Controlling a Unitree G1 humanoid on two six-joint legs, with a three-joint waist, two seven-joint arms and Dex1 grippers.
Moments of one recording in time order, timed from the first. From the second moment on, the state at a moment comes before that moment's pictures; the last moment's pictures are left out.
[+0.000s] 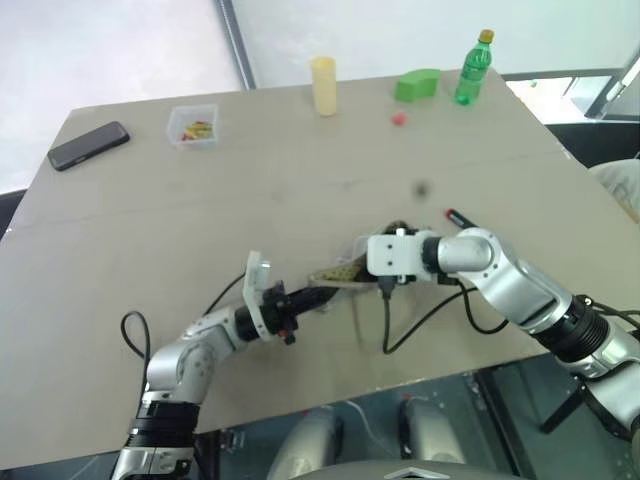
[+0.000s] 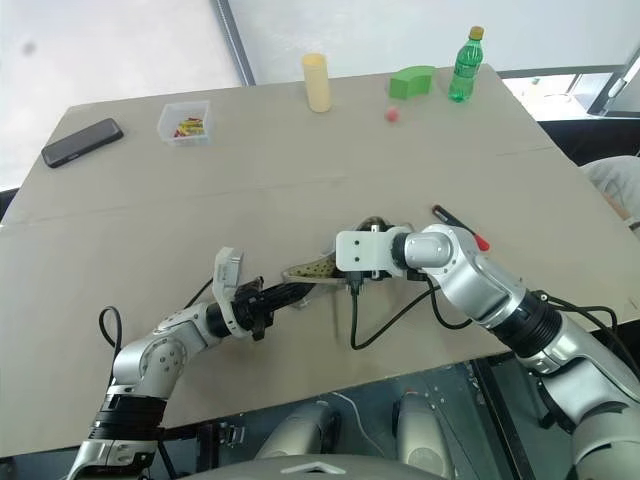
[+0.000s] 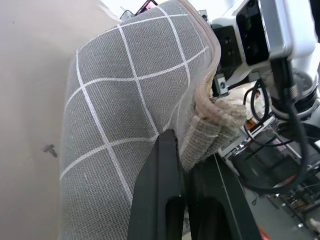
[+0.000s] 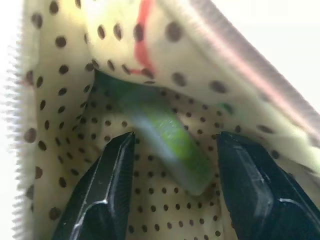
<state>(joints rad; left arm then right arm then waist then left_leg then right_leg) -0.12 0.42 0.05 -0.03 -0.78 0.61 -1.08 -0.71 -0.64 0.67 -0.19 -0.14 0.39 0.83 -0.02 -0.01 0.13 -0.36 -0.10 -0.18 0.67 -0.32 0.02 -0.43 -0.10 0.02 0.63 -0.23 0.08</state>
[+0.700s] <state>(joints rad) -0.15 0.49 0.03 -0.01 -0.85 0.77 -1.12 -0.75 -0.82 0.58 -0.46 -0.01 0.74 1.19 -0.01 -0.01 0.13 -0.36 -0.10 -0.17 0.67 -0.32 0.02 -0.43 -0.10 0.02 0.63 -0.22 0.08</state>
